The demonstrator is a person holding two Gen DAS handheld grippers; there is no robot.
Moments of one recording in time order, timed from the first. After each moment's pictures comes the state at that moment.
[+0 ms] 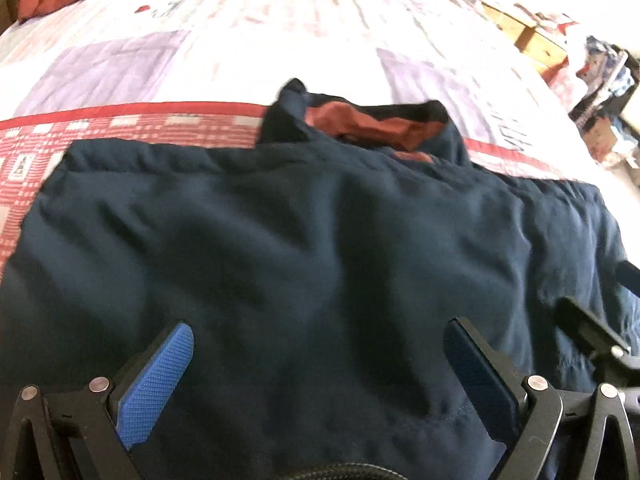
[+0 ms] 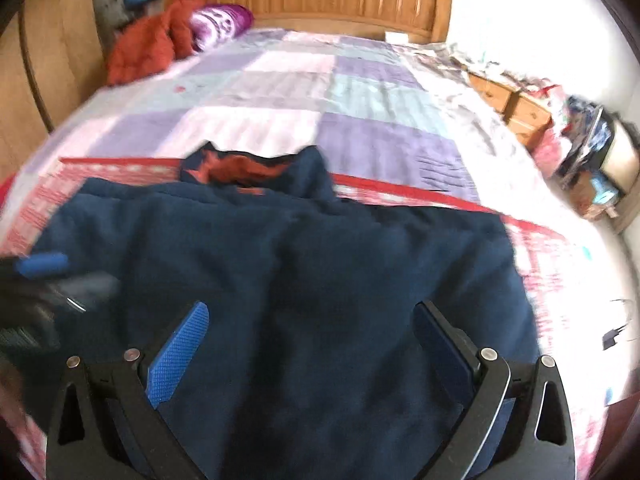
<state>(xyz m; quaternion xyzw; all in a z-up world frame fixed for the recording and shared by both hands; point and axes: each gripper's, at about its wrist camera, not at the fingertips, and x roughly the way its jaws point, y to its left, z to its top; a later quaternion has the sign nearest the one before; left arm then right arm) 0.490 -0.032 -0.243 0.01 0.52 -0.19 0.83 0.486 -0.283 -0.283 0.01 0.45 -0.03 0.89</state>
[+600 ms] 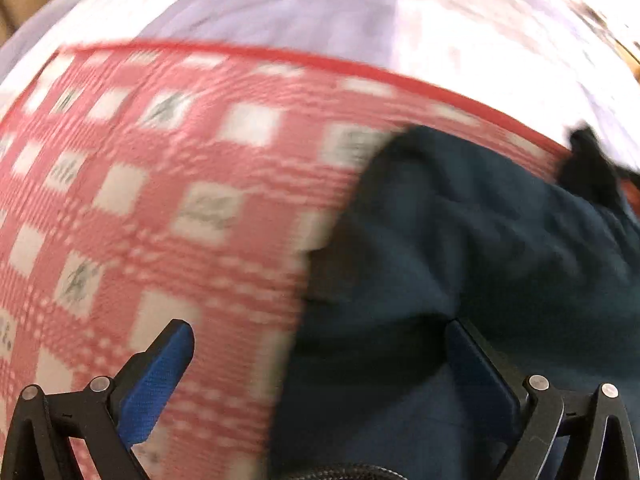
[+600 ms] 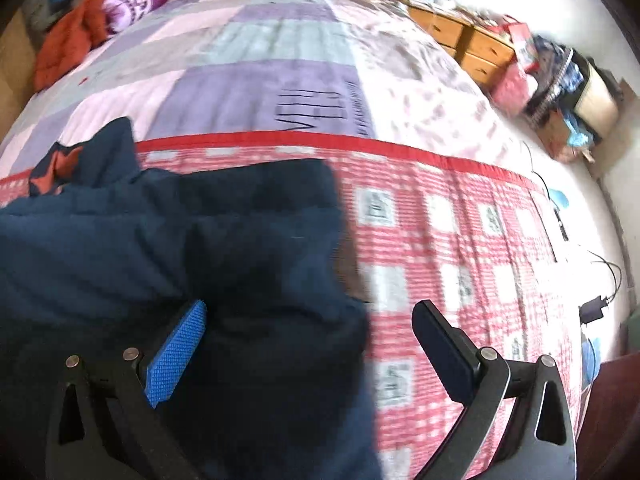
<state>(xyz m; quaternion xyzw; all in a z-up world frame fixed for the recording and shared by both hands) 0.597 0.154 -0.304 -0.04 0.57 -0.03 0.82 0.505 -0.484 -0.326 0.04 0.53 -0.12 0.84</state>
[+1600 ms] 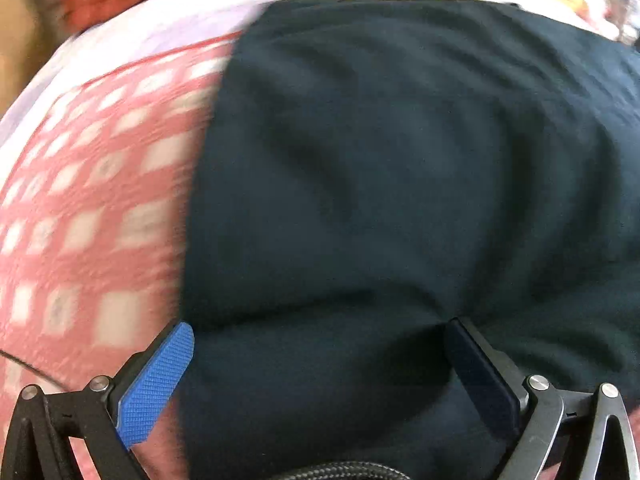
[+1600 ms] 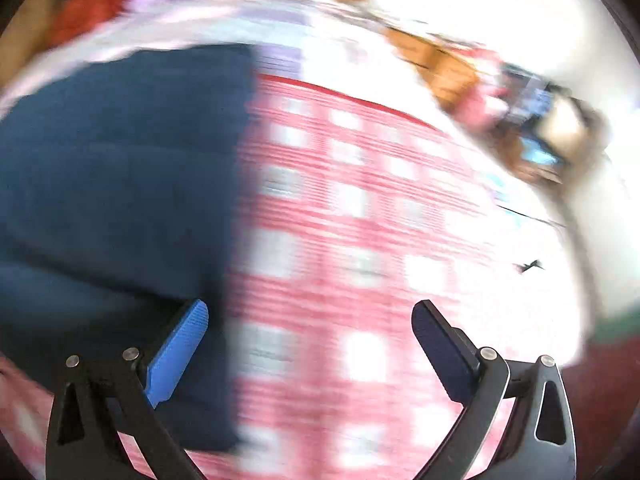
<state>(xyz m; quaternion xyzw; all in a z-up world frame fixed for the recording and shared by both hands) 0.382 0.145 -0.300 0.11 0.50 -0.10 0.85 0.289 -0.500 -0.329 -0.05 0.51 -0.19 0.84</state>
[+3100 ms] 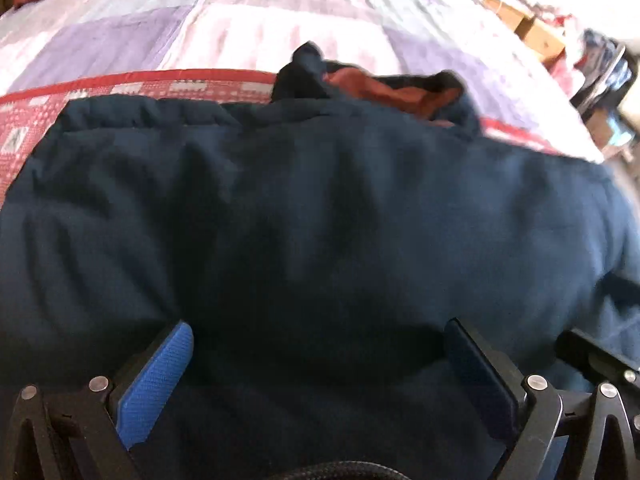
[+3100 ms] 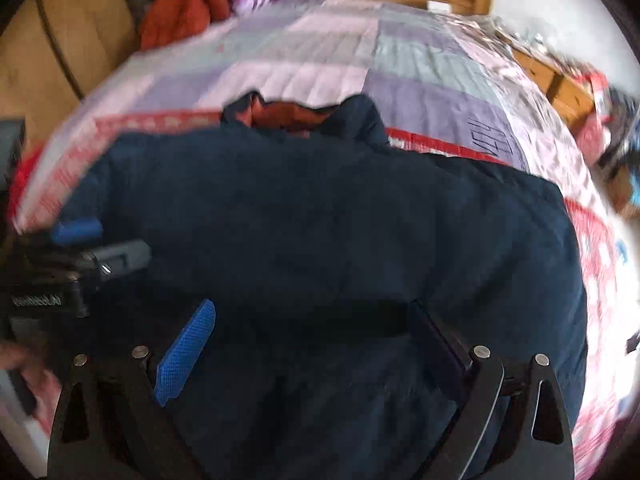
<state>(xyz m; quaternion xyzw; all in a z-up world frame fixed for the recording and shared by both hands) 0.495 -0.007 -0.286 0.01 0.53 -0.20 0.83 0.521 -0.265 -0.319 -0.01 0.52 0.04 0.86</state>
